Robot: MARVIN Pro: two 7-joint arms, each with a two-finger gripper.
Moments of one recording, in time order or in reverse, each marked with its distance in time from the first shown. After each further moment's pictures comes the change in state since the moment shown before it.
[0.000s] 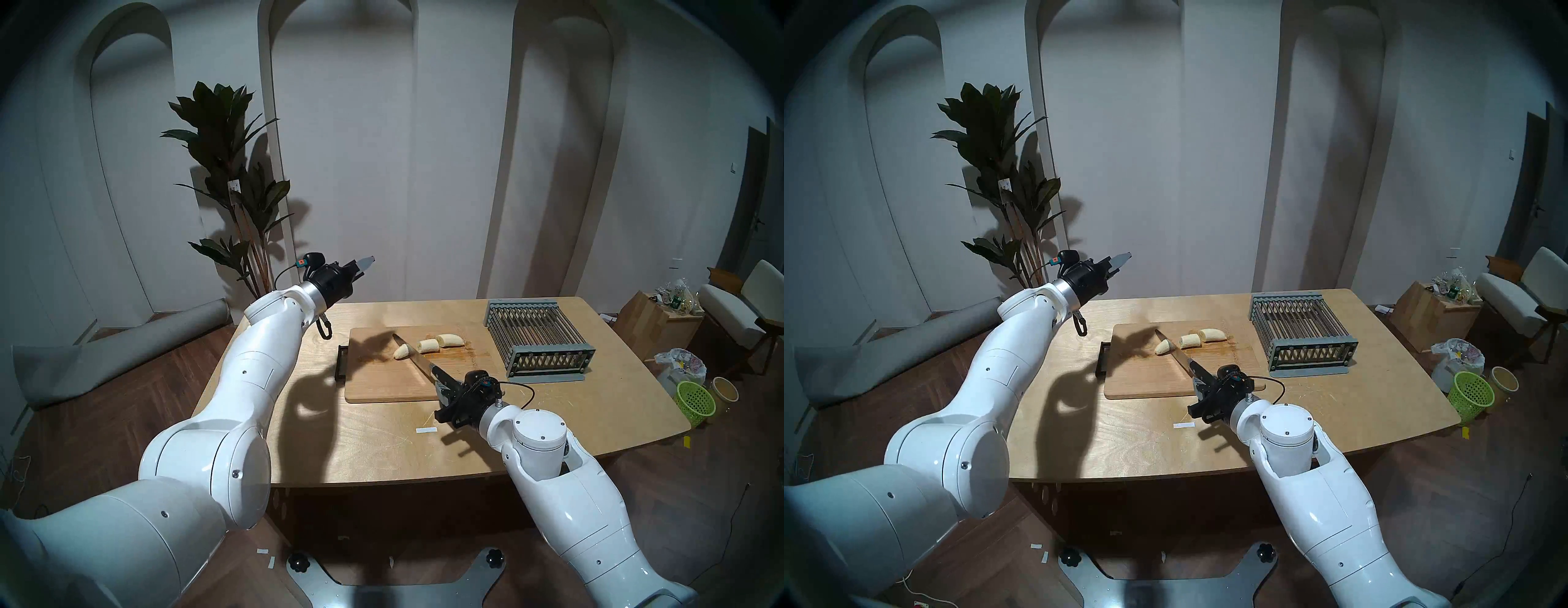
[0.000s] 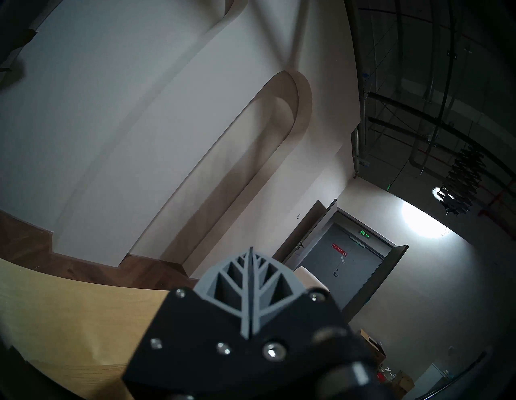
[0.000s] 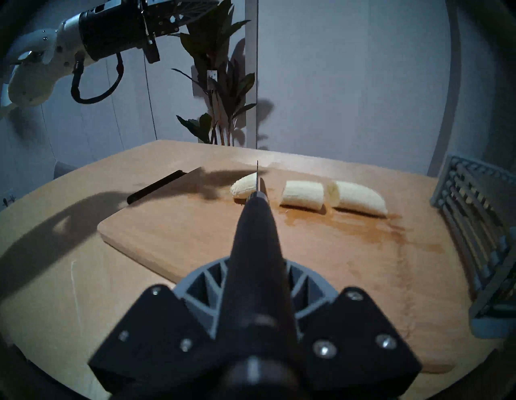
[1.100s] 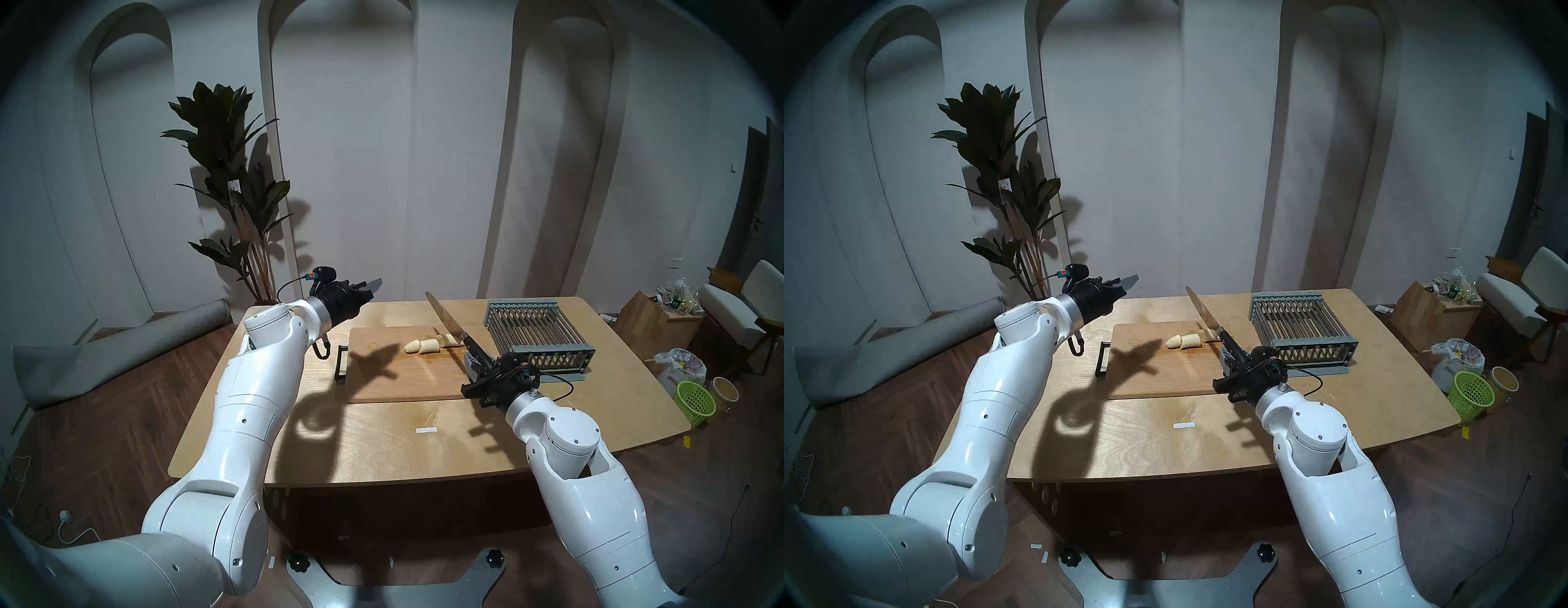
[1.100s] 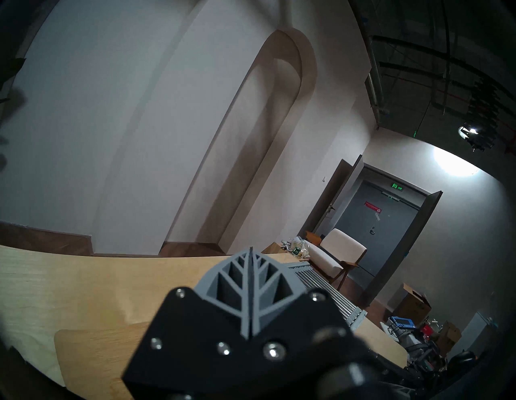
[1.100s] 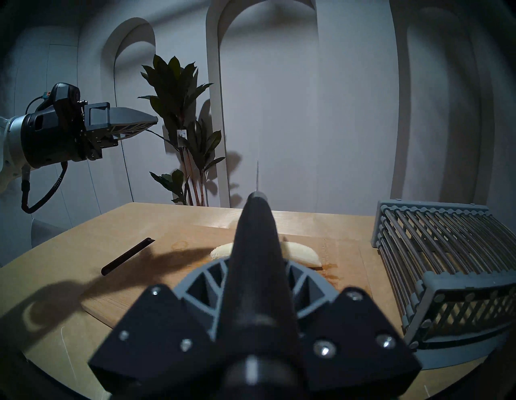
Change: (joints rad) left arm 0.252 0.017 0.089 -0.421 0.147 0.040 0.166; right arm -0.085 -0.030 0.124 -0.097 0.101 -0.105 -0.022
